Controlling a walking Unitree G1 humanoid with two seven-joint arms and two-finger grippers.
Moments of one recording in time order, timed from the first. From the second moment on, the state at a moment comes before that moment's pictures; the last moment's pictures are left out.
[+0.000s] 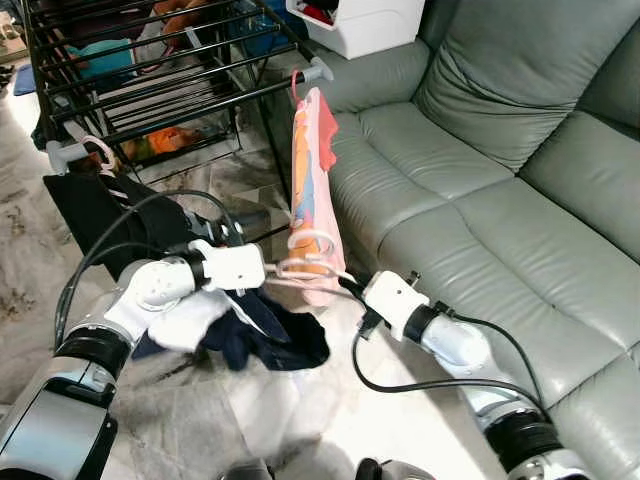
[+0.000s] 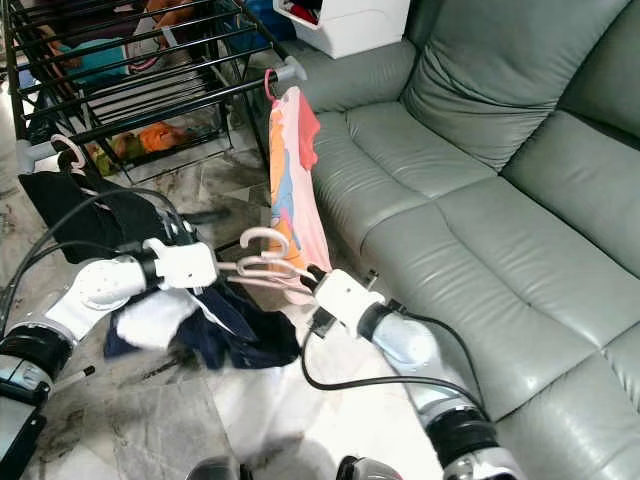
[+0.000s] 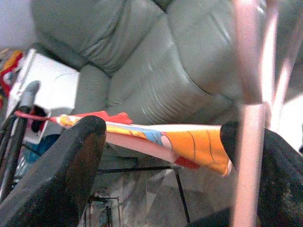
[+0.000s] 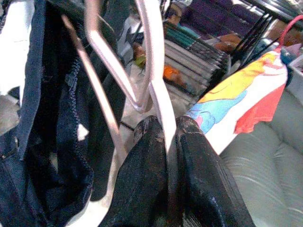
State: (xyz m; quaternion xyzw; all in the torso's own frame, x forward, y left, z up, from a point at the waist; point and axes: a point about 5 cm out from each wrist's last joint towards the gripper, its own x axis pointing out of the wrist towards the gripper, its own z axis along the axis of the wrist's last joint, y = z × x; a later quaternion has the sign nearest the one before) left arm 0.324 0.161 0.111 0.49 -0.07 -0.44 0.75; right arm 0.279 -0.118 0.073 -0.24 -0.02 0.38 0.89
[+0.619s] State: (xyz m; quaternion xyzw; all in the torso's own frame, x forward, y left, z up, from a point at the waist) left arm 0.316 0.141 0.078 0.53 -0.03 -0.47 0.70; right arm 0.309 -0.127 0.120 -0.24 -0.10 0.28 0.92
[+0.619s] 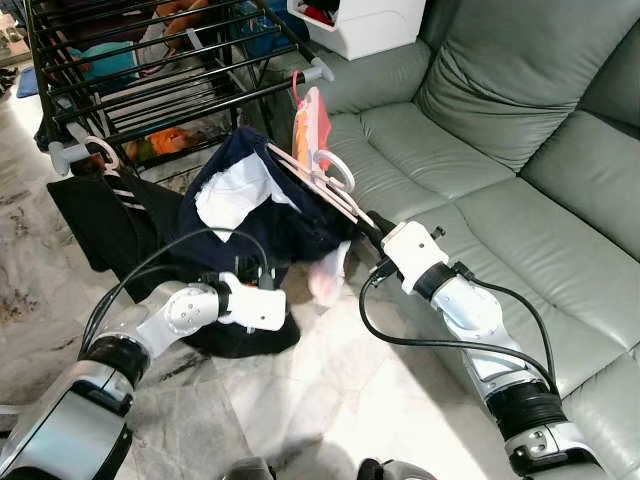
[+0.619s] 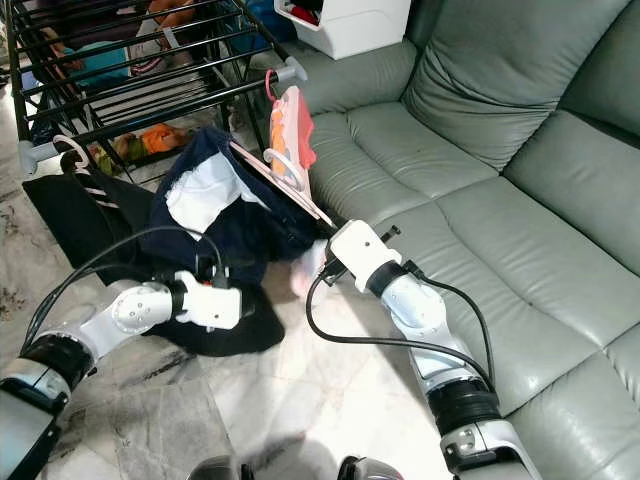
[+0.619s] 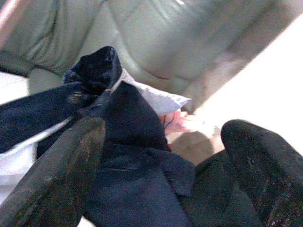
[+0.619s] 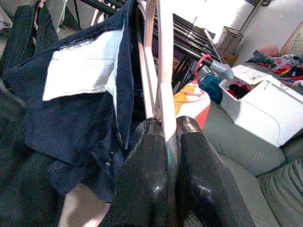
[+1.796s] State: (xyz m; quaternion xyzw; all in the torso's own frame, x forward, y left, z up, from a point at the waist) left arm 0.344 0.139 0.115 -0.03 -0.03 -0.20 0.98; right arm 0.281 -0.123 0.113 -0.17 -0.11 0.31 0.93
